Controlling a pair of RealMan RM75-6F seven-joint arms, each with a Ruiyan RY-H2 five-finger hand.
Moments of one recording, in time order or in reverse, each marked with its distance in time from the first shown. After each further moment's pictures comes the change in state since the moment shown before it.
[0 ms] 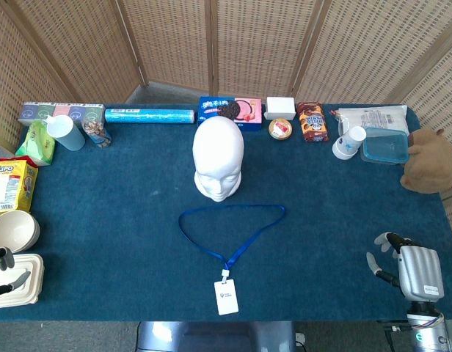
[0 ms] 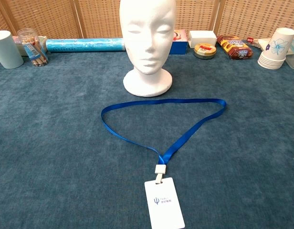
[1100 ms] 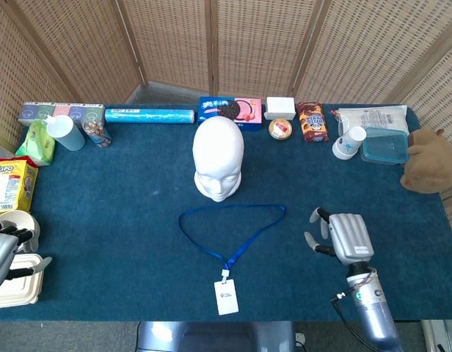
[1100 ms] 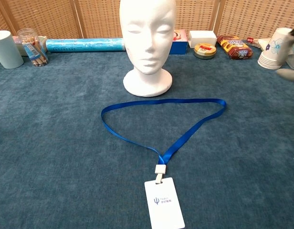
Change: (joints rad) left arm -0.117 0.051 -0.039 -0.084 0.048 -0.094 0.074; right arm 0.283 -0.126 0.152 -0.211 0.283 -0.278 -0.345
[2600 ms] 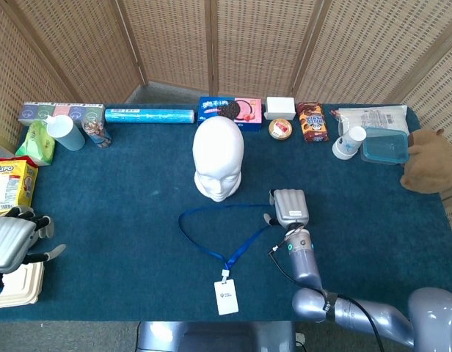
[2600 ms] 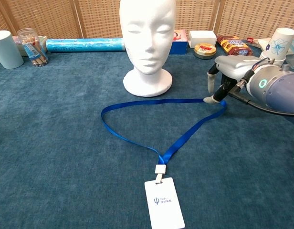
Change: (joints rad) left arm -0.085 -0.019 -0.028 -0.005 -0.026 -0.047 0.031; right arm 0.430 -0.410 0.112 0.494 0.560 -0.116 -0.321
